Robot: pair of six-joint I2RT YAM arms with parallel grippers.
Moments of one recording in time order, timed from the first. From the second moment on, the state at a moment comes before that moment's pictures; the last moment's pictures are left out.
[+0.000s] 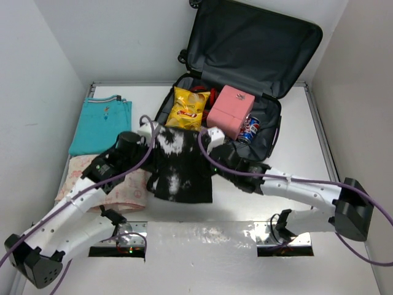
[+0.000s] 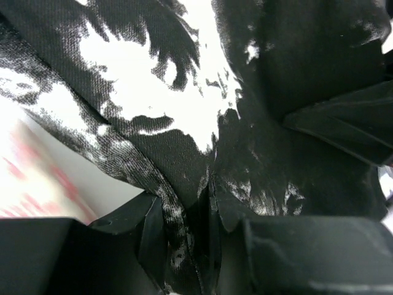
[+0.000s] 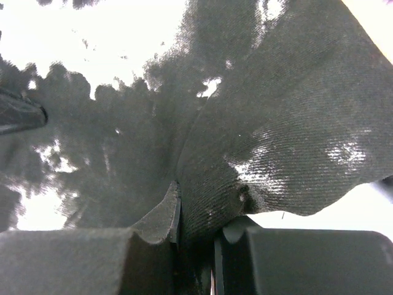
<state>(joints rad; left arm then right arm) -0.54 0.83 0.80 -0.62 0.12 -0.32 1.03 1.25 0.75 -0.04 0.24 0.50</state>
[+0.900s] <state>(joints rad) -0.34 2.12 1.86 -0.34 0.22 -0.09 0.38 1.82 1.35 -0.01 0.04 0.46</state>
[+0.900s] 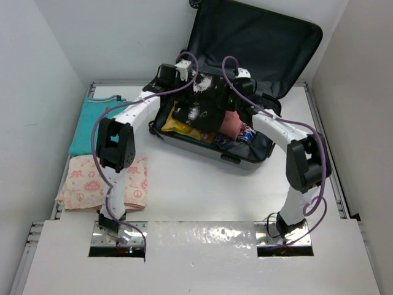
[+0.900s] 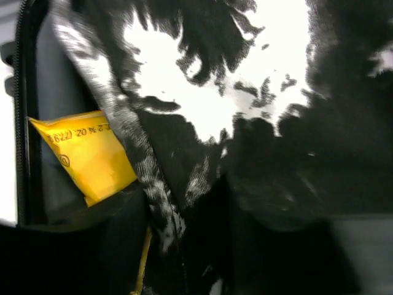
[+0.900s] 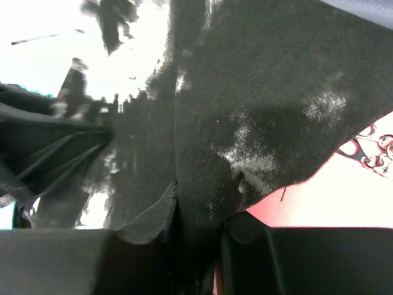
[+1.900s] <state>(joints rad) 0.18 1.72 1.84 -0.67 0.09 0.00 0.87 1.67 1.51 -0.23 0.01 0.27</state>
